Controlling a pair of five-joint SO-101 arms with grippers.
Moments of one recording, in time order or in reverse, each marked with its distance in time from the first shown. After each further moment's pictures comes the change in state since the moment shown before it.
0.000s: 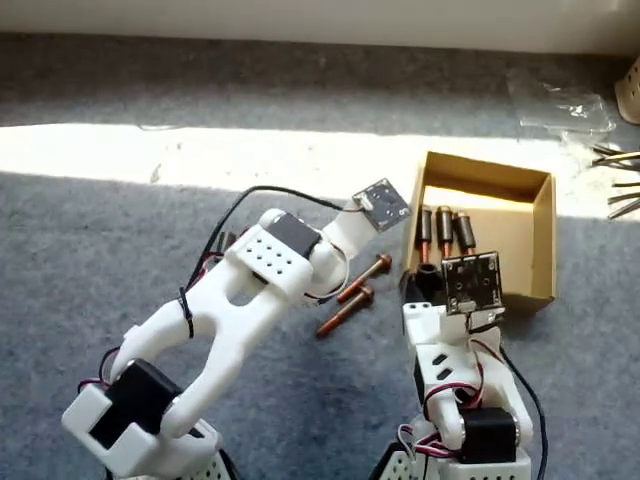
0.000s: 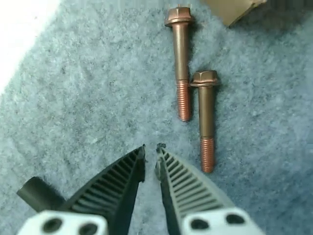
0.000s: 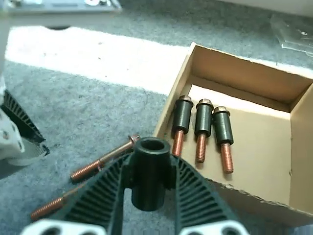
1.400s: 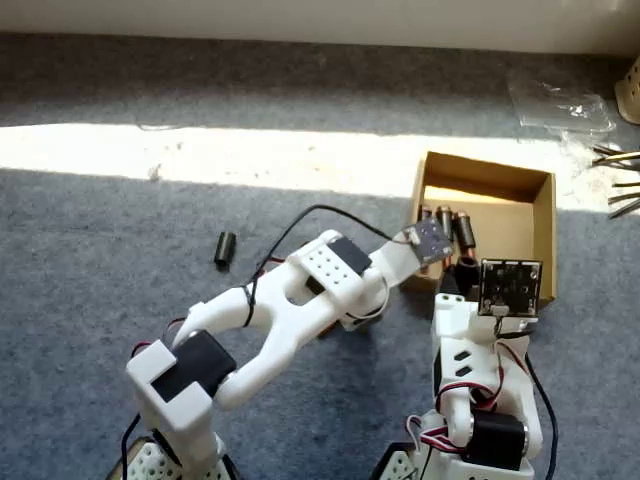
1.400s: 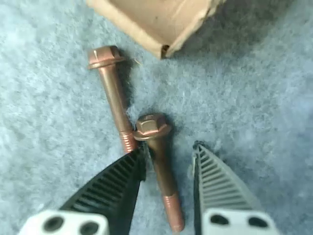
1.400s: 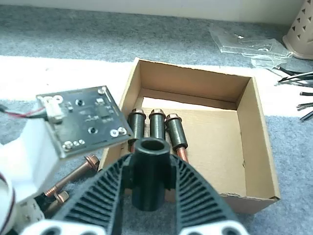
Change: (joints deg) left arm 7.4 17.7 -4.6 -10.0 1.4; right arm 11.1 -1.3 0.0 -2.6 0.0
